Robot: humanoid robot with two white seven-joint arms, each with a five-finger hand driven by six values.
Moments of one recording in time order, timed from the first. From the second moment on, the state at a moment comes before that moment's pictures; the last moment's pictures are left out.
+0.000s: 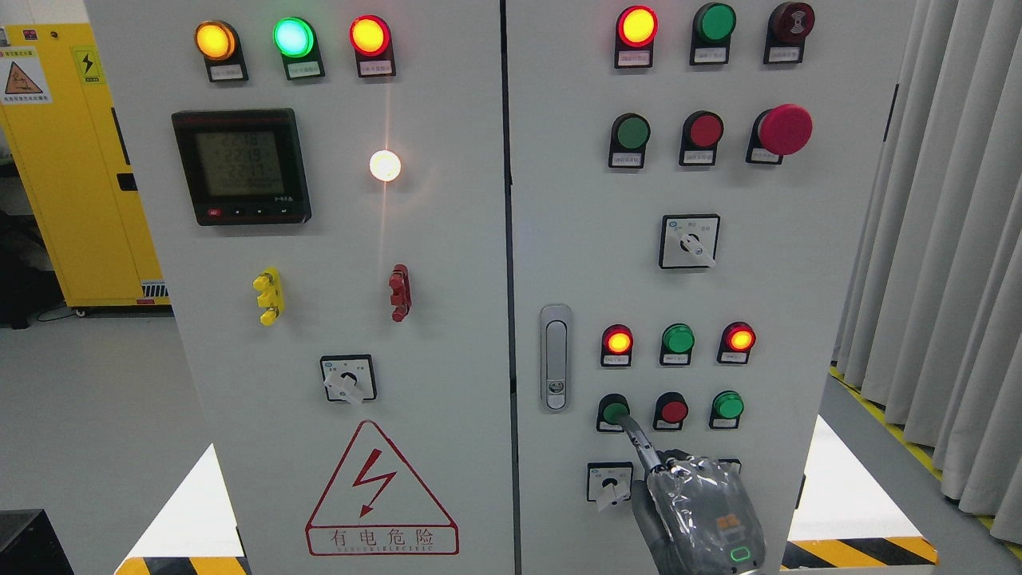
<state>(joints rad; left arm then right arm) 0.06 -0.10 -0.10 -0.13 0.08 -0.05 -0.06 -0.21 0.12 0.00 -1.79 1.39 -0.28 -0.03</state>
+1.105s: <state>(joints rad) 0.06 -0.10 -0.10 -0.13 0.08 -0.05 -0.06 -0.05 0.13 0.06 -1.87 0.80 -0.34 -0.01</state>
